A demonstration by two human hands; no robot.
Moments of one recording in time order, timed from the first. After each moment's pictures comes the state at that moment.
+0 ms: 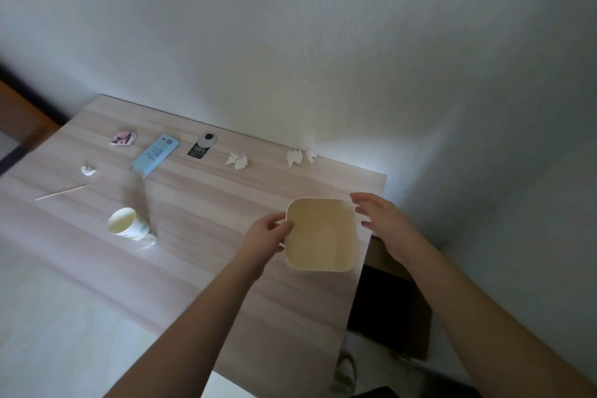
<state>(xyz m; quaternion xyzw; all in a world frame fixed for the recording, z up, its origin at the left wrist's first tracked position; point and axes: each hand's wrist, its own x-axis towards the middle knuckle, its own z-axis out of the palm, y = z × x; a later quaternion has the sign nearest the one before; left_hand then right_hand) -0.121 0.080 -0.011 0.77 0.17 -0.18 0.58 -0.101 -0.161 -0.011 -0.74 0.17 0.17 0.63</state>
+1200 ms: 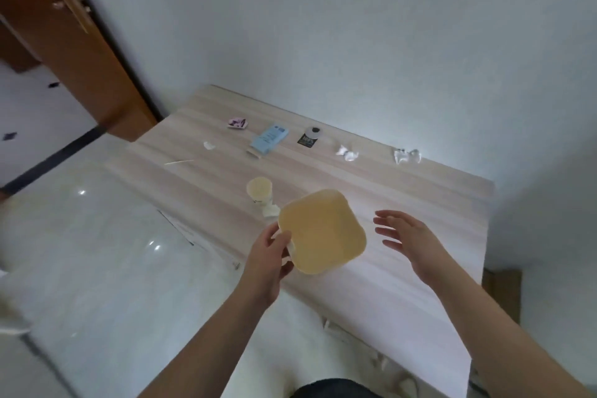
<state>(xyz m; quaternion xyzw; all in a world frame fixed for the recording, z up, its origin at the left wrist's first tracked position) -0.265 0.369 0.021 0.58 0.26 -0.08 0.76 -0.208 0.106 0.020 -0.70 0.14 0.15 0.68</state>
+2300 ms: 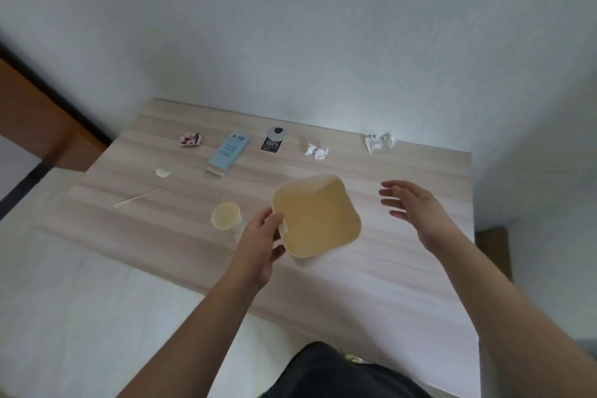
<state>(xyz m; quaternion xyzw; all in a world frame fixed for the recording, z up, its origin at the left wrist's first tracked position) -0.147 0.350 0.023 0.63 0.21 -0.16 0.73 -0.133 0.061 0.014 -0.72 0.19 0.05 0.67</state>
